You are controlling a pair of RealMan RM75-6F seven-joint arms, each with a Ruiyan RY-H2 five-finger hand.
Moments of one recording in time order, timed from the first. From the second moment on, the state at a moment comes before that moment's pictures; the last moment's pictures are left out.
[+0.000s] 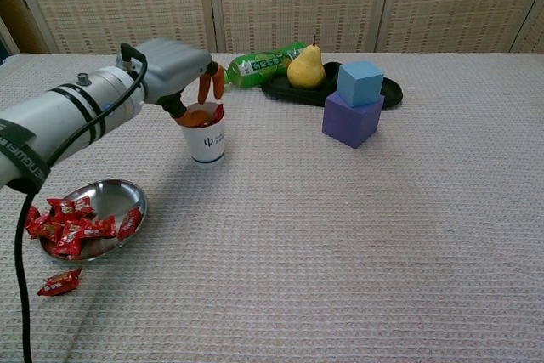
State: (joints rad) left arm -0.89 -1.72 -0.28 -1.29 1.01 1.00 0.74; right arm 0.05 -1.07 0.02 -1.61 -1.54 1.48 0.02
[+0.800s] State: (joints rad) left arm -0.56 -1.45 0.13 -1.74 1.49 1.41 0.70; right arm 0.04 -1.06 -0.01 -1.62 -1.65 1.52 0.06
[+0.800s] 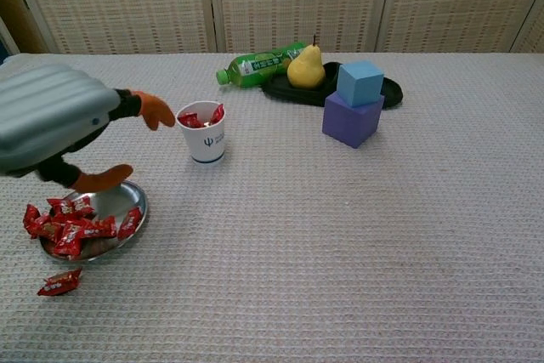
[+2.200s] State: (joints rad) left arm -0.14 -1.77 0.18 -1.11 1.72 1.55 0.52; right arm 0.02 -1.04 -0.04 -1.61 -1.72 1.58 0.09
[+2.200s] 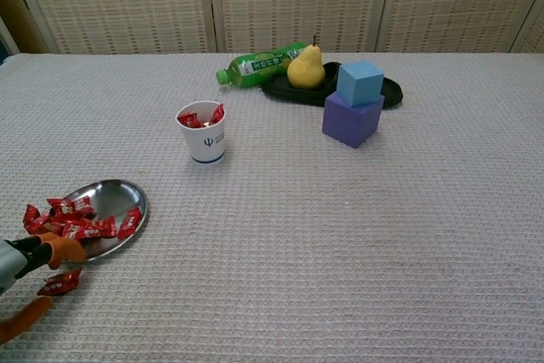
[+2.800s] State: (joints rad) left arm -0.13 -1.82 0.15 -1.01 1.73 1.54 0.52; right arm 0.02 -1.04 -0.04 -1.62 -1.72 1.58 0.08
